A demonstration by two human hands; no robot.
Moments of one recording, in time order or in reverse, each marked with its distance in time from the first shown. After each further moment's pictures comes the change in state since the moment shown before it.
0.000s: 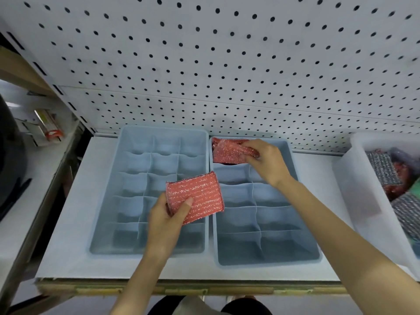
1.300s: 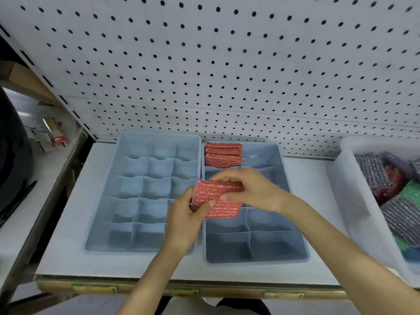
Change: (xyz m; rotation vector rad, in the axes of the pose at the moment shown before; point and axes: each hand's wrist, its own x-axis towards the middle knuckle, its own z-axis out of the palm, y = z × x) left_hand -0.010 0.011 0.045 0.112 -0.139 0.209; right_hand -0.048 -0.060 -0.042 0.365 -0.582 -0.095
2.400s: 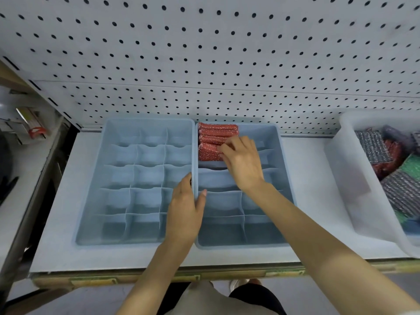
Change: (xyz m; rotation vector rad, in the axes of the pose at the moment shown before) left_hand 0.005 -0.031 0.012 0.564 0.074 0.007; right_hand 0.046 0.073 0.037 -0.778 0.767 -0.105
